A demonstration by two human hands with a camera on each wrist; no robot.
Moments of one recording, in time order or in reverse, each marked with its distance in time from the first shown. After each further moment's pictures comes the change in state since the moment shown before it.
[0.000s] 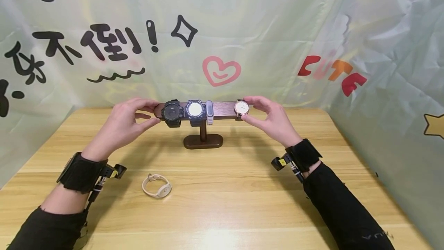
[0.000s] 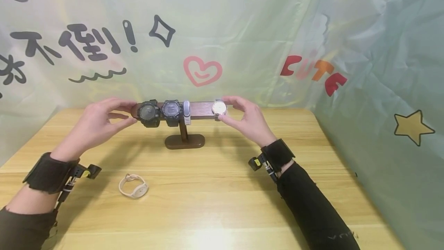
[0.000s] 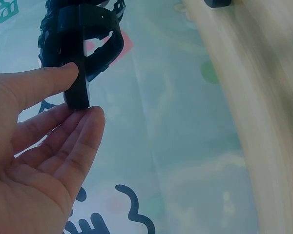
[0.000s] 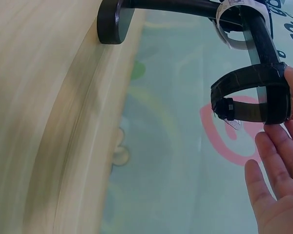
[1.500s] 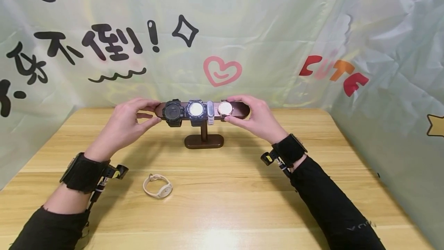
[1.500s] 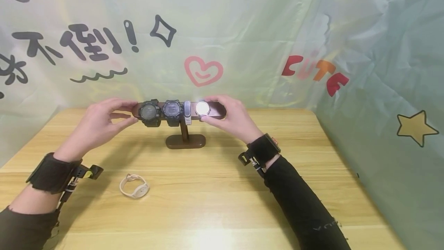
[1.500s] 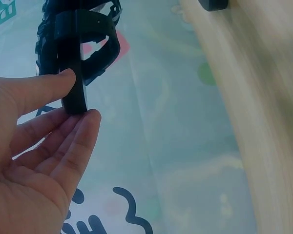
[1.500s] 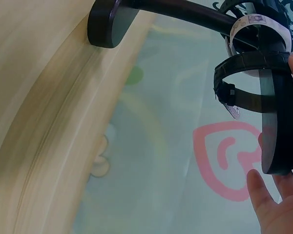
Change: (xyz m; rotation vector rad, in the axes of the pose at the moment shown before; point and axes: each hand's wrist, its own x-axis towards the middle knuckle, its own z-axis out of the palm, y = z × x) left_hand 0.000 0.003 0.002 -0.015 0.018 -0.007; right_hand 0.020 -0.021 0.027 -0.111 -0.044 -0.220
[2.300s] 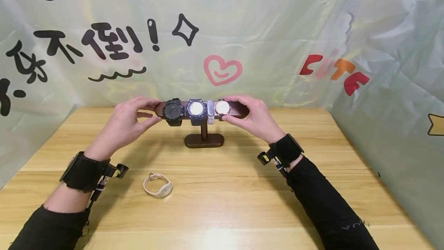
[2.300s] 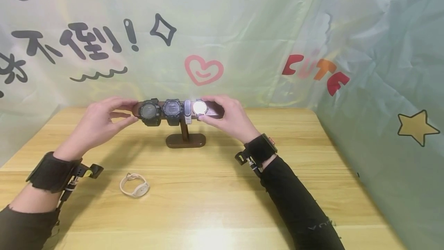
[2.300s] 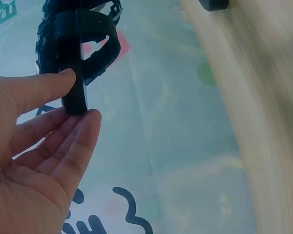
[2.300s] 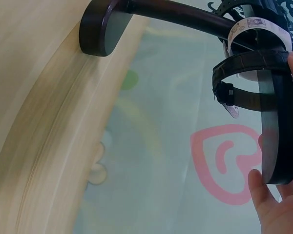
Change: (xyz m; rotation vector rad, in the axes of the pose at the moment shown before) left_hand 0.001 -0.003 0.002 0.005 -0.009 0.009; right_hand 0.002 -0.001 0.007 0.028 0.029 -0.033
